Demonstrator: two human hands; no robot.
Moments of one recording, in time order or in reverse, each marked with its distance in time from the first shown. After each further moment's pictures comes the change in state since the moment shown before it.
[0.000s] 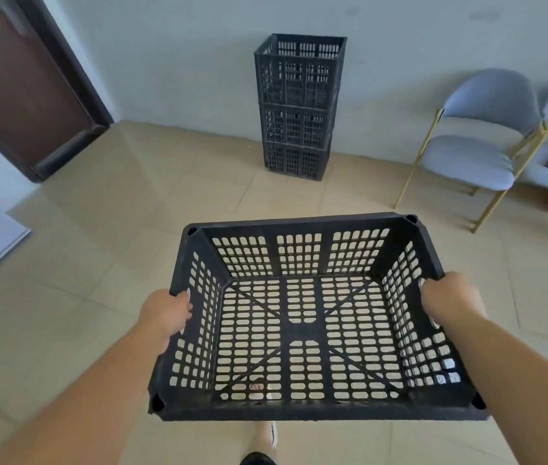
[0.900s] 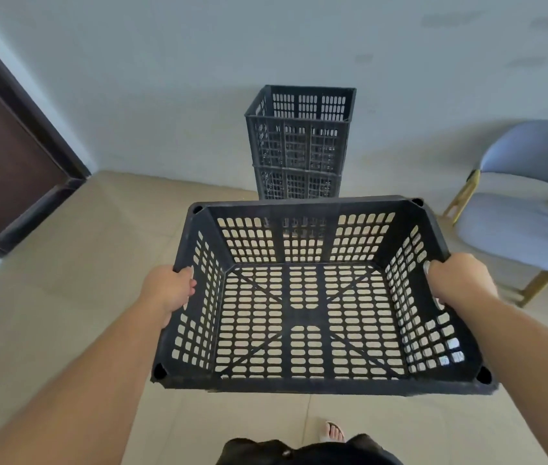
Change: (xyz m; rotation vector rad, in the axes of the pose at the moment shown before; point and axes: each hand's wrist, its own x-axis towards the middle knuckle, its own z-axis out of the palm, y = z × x) left_hand 0.410 0.416 0.034 -0.004 -0.016 0.165; right_hand 0.388 -0.383 0.005 0.042 0.054 -0.057
